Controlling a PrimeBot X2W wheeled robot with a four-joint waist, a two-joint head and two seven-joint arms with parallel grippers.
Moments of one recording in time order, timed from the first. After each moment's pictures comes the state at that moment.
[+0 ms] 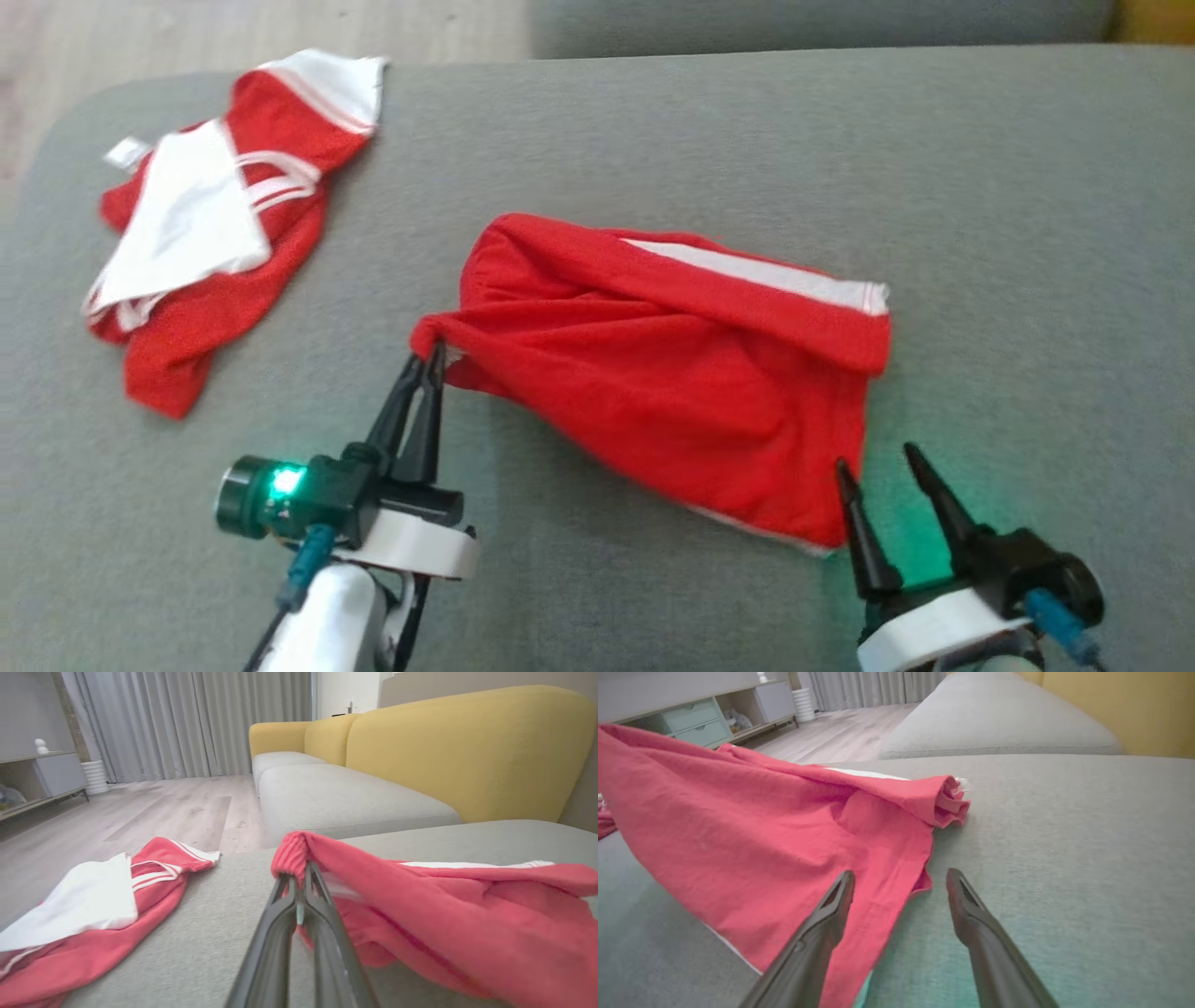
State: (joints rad) left arm -0.19 0.09 -0.31 0.28 -0.12 0.00 -0.25; right arm 0.07 -0.05 0.13 0.26 0.07 0.13 -0.26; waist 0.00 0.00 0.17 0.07
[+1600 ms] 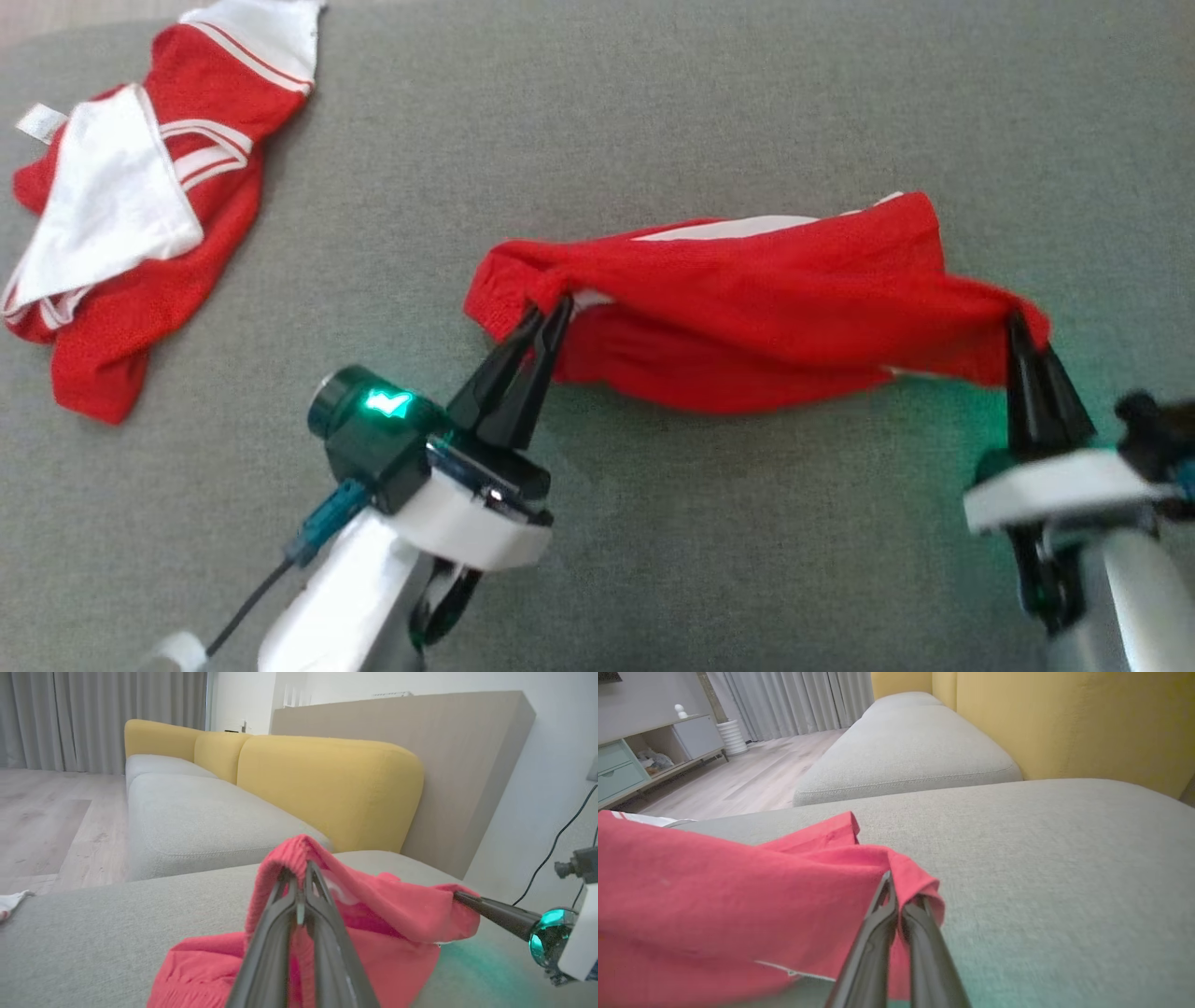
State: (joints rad) left arm -0.32 0.18 -0.58 0.12 -0.37 -0.13 -0.25; right arm -0.09 -0.11 -0.04 0.20 0.19 0.13 -0.16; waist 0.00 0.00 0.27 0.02
